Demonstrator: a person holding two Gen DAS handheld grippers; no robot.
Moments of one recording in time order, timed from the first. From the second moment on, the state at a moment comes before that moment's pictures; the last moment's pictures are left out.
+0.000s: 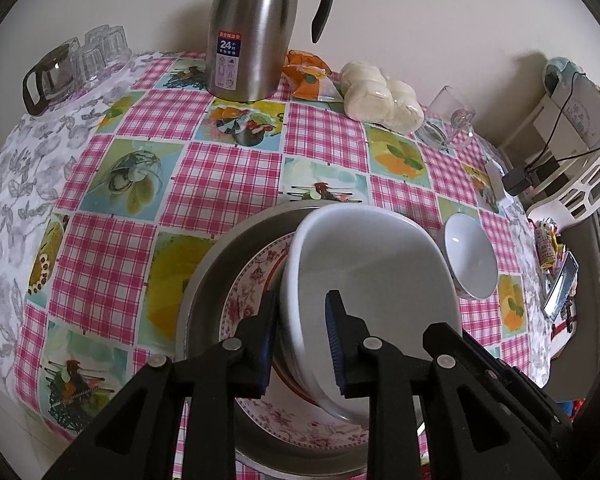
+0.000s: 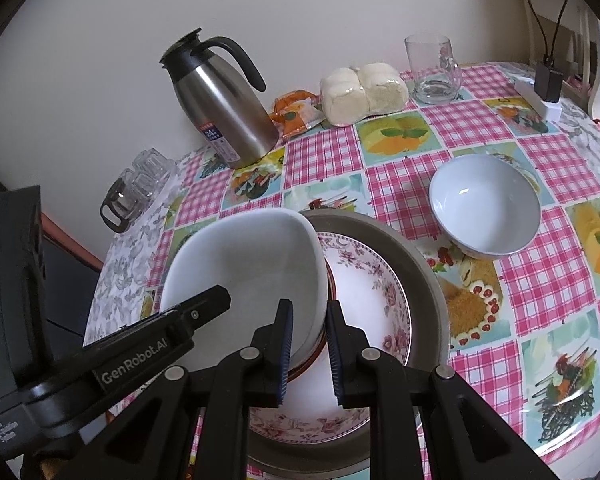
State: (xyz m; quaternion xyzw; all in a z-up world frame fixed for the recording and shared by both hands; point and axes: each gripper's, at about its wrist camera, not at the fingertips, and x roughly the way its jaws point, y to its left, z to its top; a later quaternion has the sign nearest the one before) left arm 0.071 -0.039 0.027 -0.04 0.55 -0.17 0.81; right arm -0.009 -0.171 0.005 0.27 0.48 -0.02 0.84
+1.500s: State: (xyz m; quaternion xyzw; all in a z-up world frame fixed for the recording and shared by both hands) left arm 0.071 -0.003 0.053 -0.04 0.48 -0.06 0.87; right arm -0.016 -0.179 0.024 0.23 0.44 -0.05 0.87
